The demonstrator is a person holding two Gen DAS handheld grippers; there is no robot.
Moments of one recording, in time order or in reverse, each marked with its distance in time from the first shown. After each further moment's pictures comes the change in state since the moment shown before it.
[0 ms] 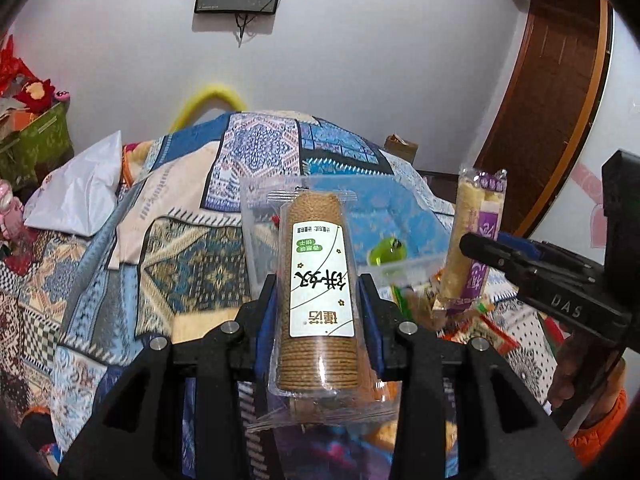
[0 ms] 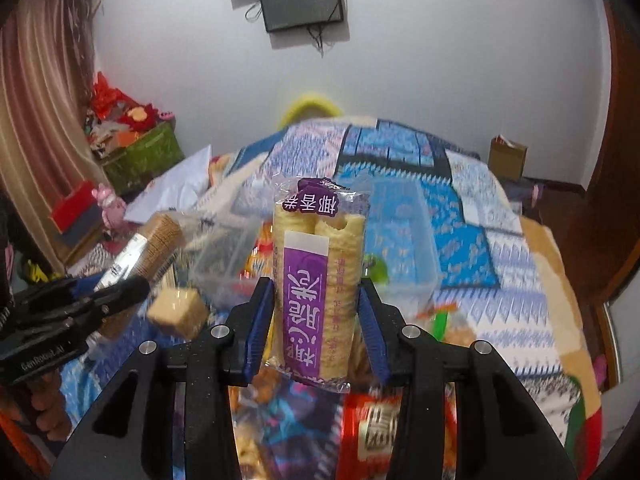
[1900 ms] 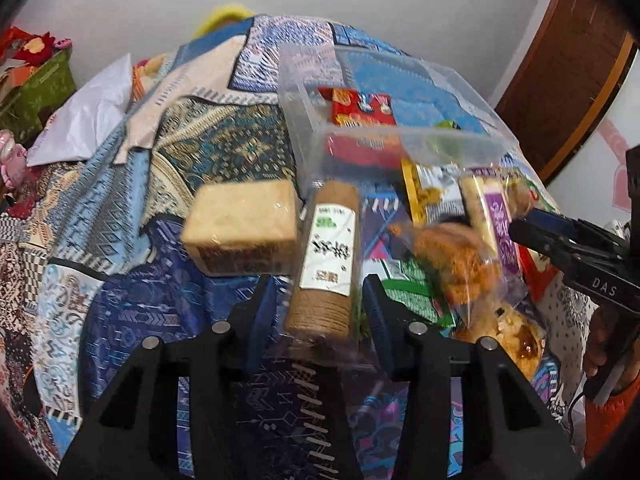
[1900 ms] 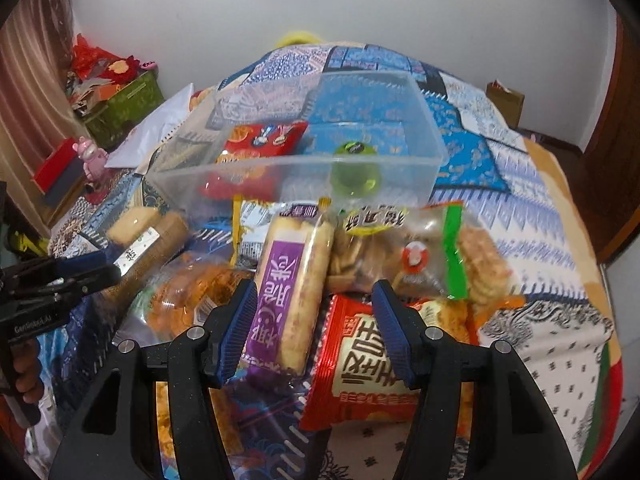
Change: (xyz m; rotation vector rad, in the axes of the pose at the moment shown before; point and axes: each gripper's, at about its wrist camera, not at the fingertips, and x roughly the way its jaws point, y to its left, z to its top) left arm 0.039 0.042 -0.079 -0.020 0.282 0.044; right arm 0.035 -0.011 -0.075 0.011 0.225 -0.021
